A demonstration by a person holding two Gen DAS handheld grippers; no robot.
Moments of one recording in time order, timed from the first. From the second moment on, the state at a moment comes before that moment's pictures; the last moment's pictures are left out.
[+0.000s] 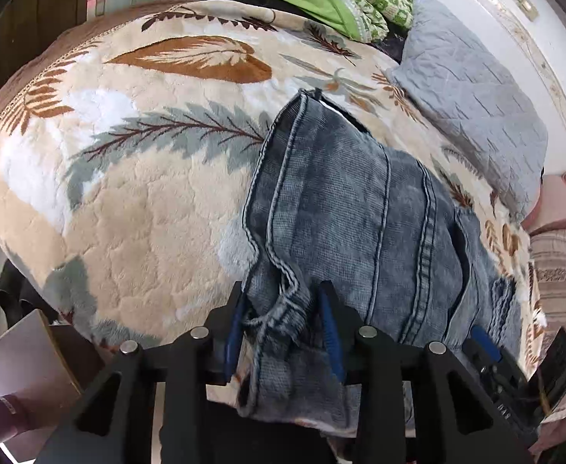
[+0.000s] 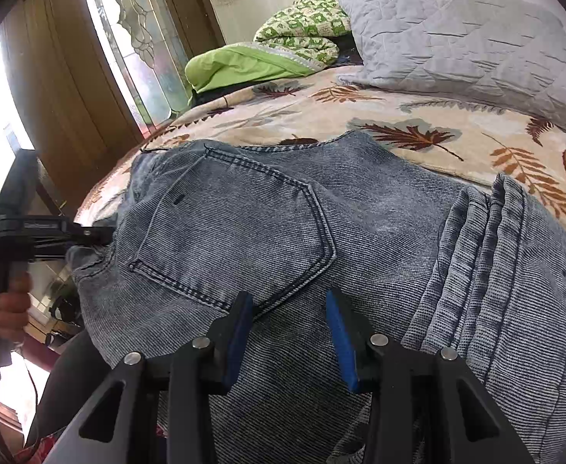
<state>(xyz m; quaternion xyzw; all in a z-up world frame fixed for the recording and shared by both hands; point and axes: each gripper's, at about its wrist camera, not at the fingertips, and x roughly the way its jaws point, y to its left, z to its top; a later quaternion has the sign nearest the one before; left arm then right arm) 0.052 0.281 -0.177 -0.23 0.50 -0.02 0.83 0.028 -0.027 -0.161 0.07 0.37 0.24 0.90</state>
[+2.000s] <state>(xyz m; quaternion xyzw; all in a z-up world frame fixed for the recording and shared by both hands) 0.003 -0.174 -0.115 0.11 0.49 -0.35 0.79 -0.009 -0.314 -0.117 0.27 0.29 -0.06 0.91</state>
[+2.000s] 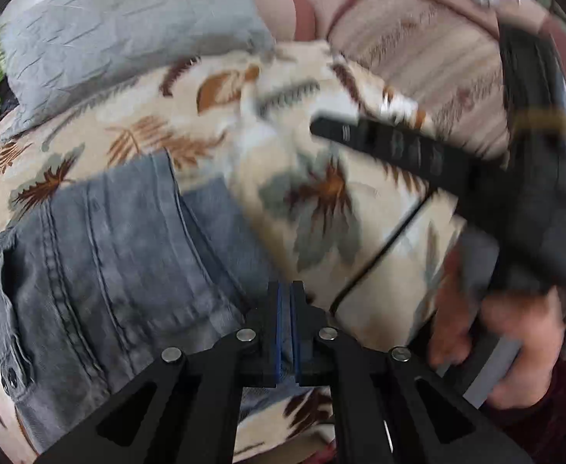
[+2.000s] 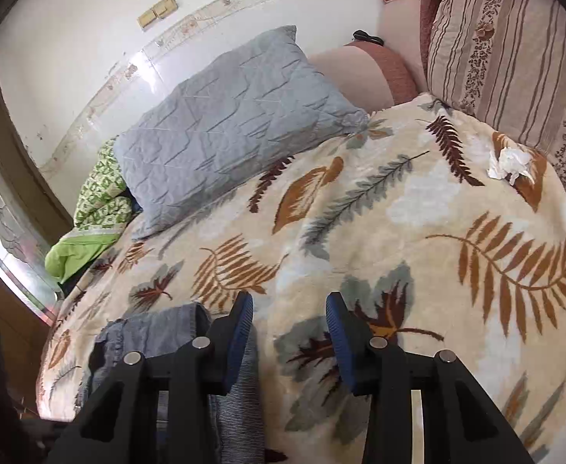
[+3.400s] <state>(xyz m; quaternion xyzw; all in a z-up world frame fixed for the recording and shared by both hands) 0.031 -0.031 -0.137 0.14 0.47 -0.16 0.86 0.015 -0.249 -0.133 0.31 0.34 0.13 0.88</state>
